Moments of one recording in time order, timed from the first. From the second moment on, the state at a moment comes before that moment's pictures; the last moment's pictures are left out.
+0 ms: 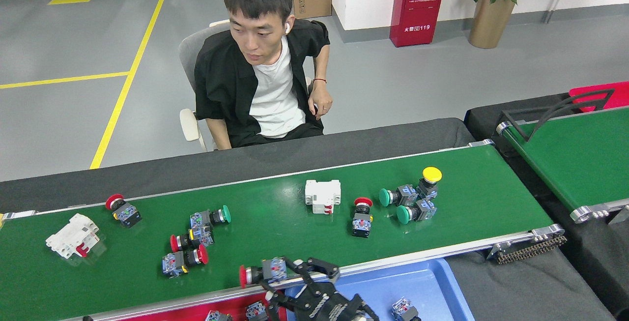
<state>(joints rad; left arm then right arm) 0.21 -0.04 0.37 -1.76 -1.66 -0.30 -0.04 0.06 -0.05 0.66 -1.75 1.56 -0.11 0.17</state>
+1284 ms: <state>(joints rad) -0.05 -0.04 0.10 -1.49 -1.59 -0.25 -0.18 0.29 -0.15 0.01 -1.76 1.24 0.03 0.00</state>
